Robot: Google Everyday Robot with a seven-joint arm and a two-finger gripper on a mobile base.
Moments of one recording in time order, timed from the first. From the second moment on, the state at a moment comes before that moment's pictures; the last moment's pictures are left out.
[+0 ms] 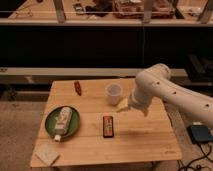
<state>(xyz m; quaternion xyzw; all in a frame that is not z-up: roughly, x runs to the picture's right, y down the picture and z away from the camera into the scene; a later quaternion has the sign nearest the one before) 0.147 0.109 0.709 -0.16 -0.27 -0.58 0.75</state>
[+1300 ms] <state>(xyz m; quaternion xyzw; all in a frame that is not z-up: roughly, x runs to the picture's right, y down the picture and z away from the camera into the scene) 0.116 0.150 0.747 -0.10 -0.40 -0.48 0.77</state>
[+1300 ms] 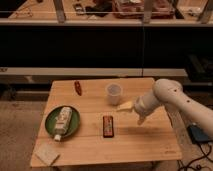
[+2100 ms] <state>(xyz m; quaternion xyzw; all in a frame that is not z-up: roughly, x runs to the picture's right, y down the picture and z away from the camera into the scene) 0.047 0.193 0.771 -0.11 -0.39 -0.55 0.73</state>
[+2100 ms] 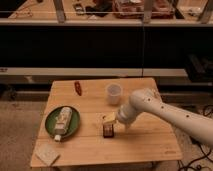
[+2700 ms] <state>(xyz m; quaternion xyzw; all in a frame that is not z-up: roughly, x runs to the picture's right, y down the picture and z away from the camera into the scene) 0.043 0.192 0.784 -0.07 -0.35 -0.57 0.74</state>
